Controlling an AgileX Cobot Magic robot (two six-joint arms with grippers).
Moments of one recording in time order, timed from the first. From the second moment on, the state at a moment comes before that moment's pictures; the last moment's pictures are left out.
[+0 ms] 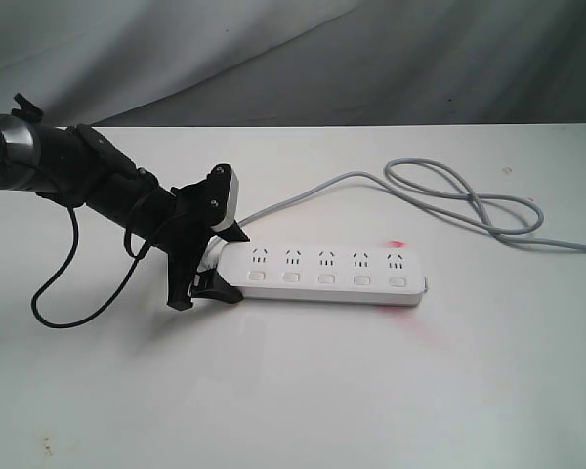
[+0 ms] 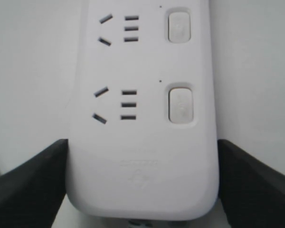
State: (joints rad) left arm -0.13 2.20 -1.34 -0.93 0.76 2.09; right arm -0.04 0.01 0.00 0.00 0.35 0.03
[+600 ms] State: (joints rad) left arm -0.13 2.19 -1.34 -0.89 0.76 2.01; right arm -0.04 0.01 0.00 0.00 0.35 0.03
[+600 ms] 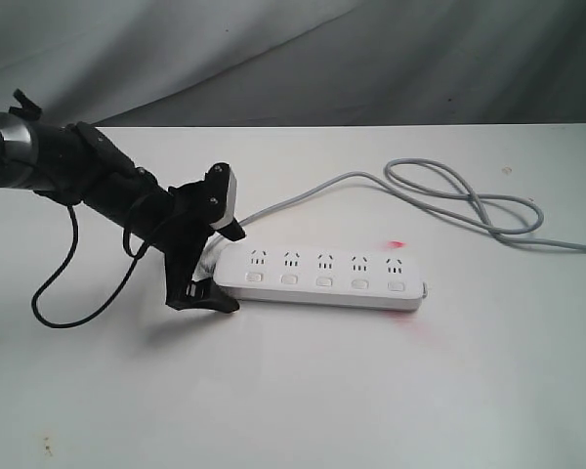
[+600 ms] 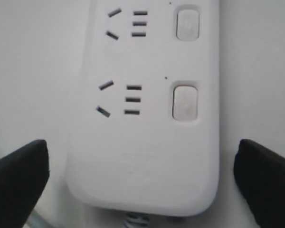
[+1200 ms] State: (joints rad) left arm -0.13 1.60 -1.34 -0.86 0.75 1.75; right arm -0.04 0.01 0.00 0.00 0.35 0.03
